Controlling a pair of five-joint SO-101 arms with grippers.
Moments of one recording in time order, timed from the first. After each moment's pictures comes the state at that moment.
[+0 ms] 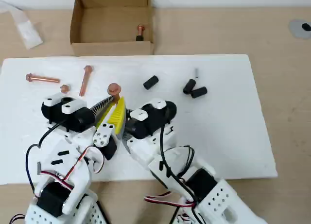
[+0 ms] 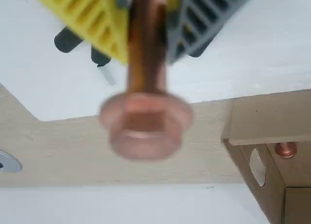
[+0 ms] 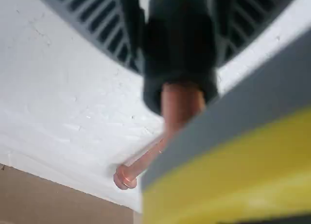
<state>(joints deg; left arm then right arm) 24.1 -103.7 76.8 38.5 2.9 -48.1 -83.0 82.7 25.0 -17.2</state>
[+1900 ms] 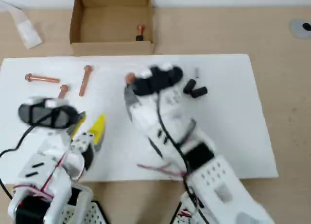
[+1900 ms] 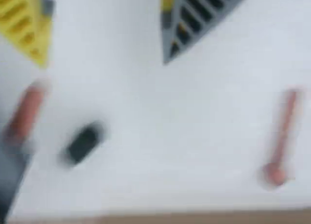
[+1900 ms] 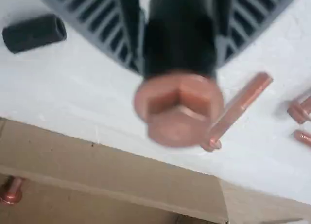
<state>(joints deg) 8.5 -96.5 57.3 71.9 -5.6 -38.0 -53.7 57.5 25.0 -17.0</state>
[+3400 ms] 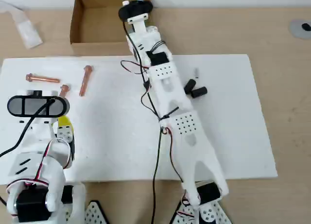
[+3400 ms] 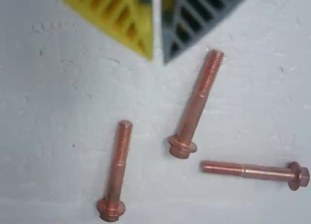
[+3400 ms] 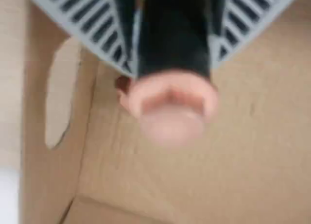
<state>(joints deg) -8.8 -92.5 57.6 72.0 -18.6 -22.0 81.7 -82.4 33.7 -3.3</state>
